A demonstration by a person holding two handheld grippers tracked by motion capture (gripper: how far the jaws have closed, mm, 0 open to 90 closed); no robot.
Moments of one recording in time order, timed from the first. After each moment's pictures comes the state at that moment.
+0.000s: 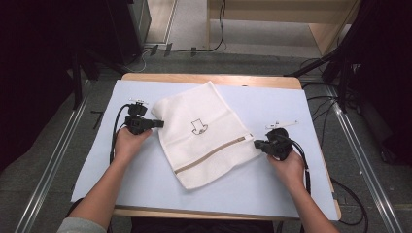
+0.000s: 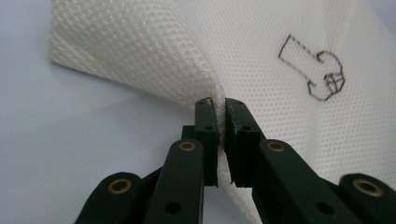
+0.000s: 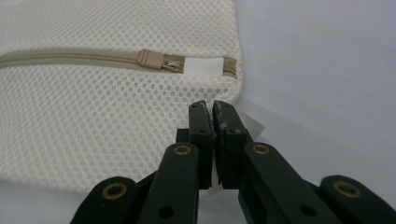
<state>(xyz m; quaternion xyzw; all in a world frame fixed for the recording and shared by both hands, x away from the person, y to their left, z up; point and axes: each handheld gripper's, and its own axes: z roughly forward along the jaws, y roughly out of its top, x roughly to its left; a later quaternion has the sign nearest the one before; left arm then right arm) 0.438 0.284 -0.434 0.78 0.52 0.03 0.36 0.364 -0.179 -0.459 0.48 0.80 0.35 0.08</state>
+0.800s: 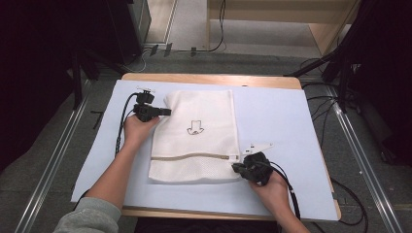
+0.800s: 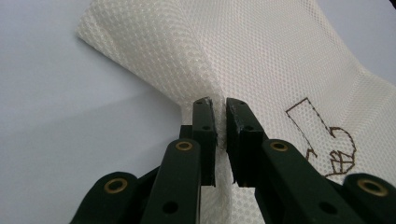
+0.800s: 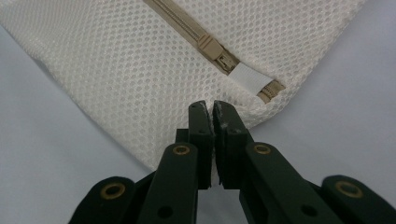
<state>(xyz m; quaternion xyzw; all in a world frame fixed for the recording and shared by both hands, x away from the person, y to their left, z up) 0.484 0.270 -0.439 0.77 0.51 0.02 0.38 0.296 -0.115 -0.461 0.40 0.85 0.35 0.06</state>
